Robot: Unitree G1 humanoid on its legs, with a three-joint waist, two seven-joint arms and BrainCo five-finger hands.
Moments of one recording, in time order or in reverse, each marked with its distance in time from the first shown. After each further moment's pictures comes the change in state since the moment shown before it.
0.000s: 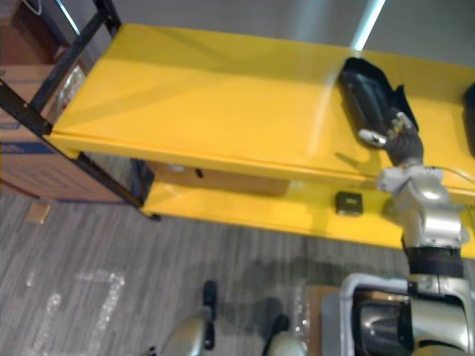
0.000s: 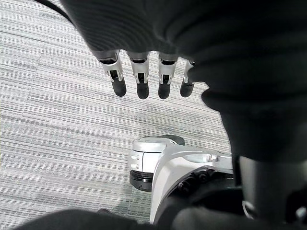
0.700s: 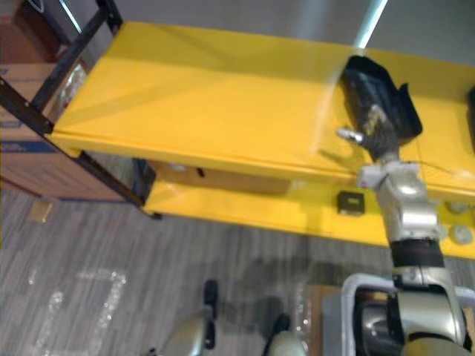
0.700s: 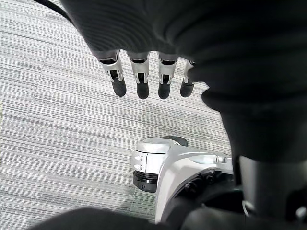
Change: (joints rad) left arm 0.000 -0.001 -0.001 0.001 -0.003 0.005 0.002; right arm -0.077 0.056 0.058 0.000 -0.010 -0.234 0.047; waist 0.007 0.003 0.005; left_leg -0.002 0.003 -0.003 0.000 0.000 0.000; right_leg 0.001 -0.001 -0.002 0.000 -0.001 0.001
